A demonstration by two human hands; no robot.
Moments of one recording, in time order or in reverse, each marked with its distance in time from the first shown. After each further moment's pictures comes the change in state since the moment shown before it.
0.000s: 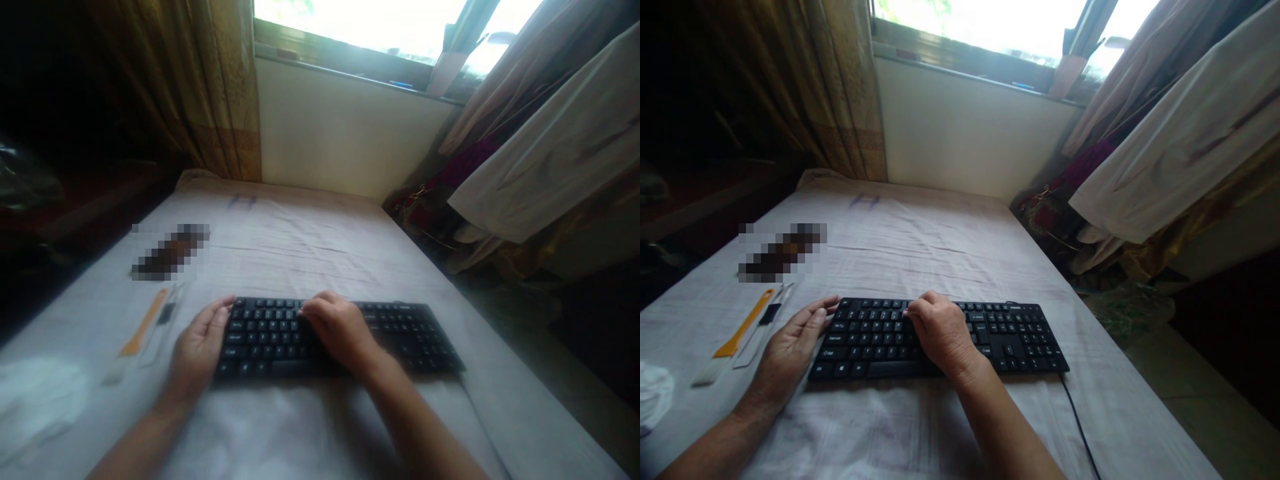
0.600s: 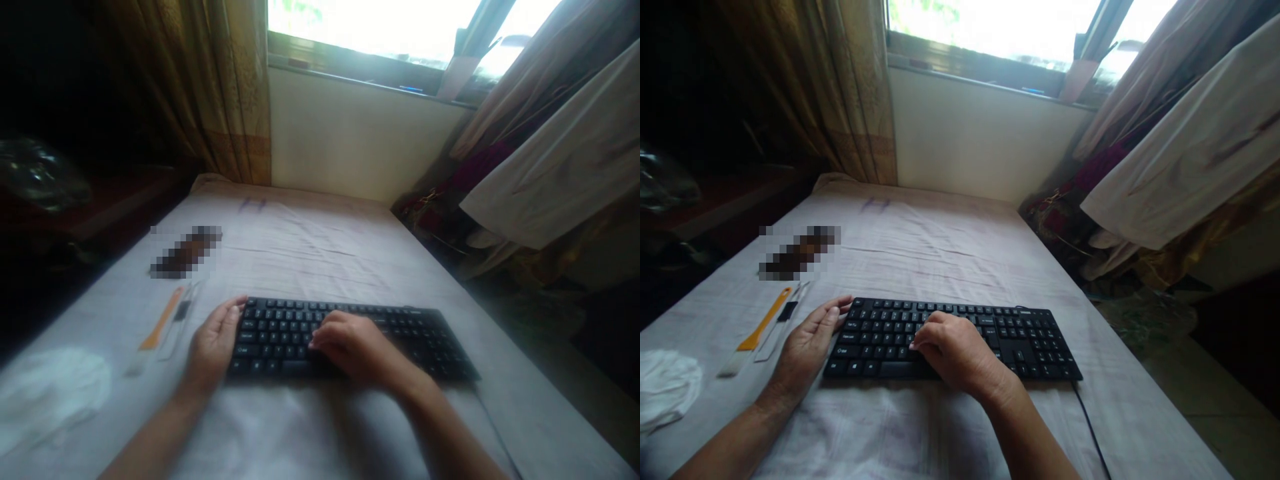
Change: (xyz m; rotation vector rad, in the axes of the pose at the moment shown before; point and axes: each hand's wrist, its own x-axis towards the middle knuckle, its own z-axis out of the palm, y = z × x) left_hand 0.000 -0.004 0.001 -0.056 0.001 0.022; right_hand -0.016 -0.005 -0.016 0.126 -0.222 -0.131
